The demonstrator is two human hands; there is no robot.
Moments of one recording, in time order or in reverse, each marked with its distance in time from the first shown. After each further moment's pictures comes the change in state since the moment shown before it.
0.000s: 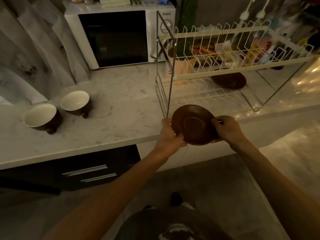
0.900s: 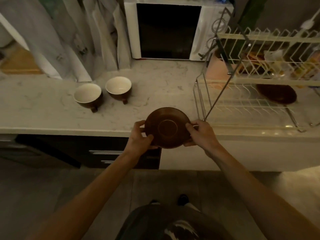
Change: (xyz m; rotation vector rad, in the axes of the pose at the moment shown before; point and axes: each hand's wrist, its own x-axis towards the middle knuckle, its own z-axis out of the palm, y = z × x) left_hand -0.060 -0.020 -0.165 -0.034 0.401 -0.185; right_hand -0.037 -0.076 0.163 0.129 -0.275 -0.121
